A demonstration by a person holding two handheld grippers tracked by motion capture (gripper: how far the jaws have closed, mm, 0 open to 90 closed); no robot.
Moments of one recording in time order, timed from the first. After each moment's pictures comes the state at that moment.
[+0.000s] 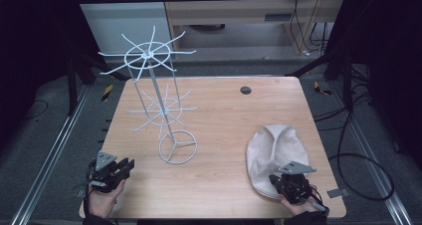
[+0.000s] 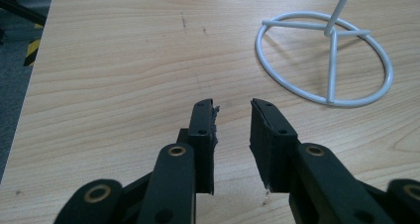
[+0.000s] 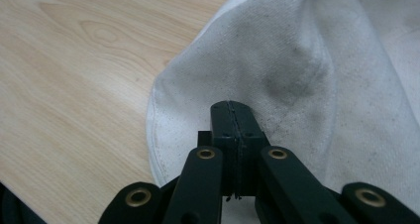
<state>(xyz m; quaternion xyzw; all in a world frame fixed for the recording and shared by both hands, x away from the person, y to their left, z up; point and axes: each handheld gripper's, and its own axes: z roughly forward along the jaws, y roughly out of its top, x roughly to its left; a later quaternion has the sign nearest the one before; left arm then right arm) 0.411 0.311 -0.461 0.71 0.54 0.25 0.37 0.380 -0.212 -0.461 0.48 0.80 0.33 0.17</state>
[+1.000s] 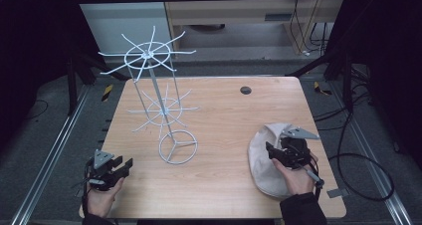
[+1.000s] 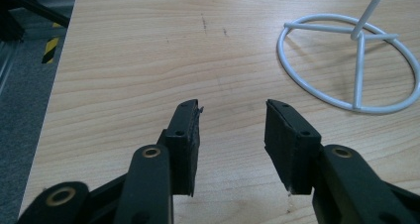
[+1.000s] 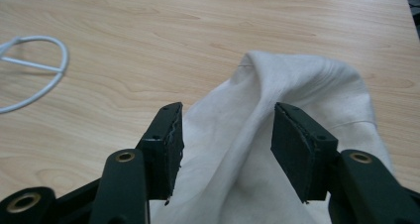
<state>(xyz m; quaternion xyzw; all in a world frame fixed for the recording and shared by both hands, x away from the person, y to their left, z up) 0.417 0.319 -0.463 0.70 0.55 0.27 0.36 0.442 -0.203 -0.402 0.55 0.71 0.35 0.25</state>
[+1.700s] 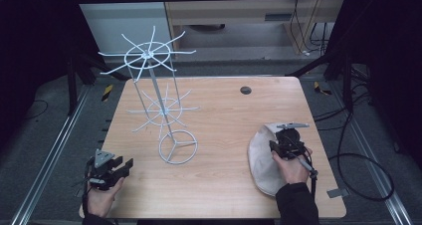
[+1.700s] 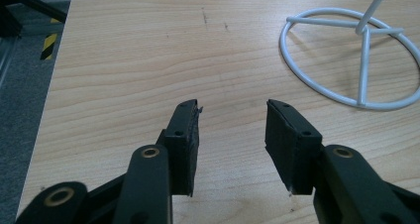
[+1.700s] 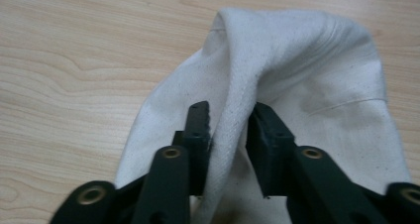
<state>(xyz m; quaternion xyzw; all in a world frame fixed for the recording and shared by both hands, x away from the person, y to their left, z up) 0.419 0.320 -0.465 0.71 0.55 0.26 0.35 0.478 -0.202 -0.424 0.60 0.72 0.28 0.21</state>
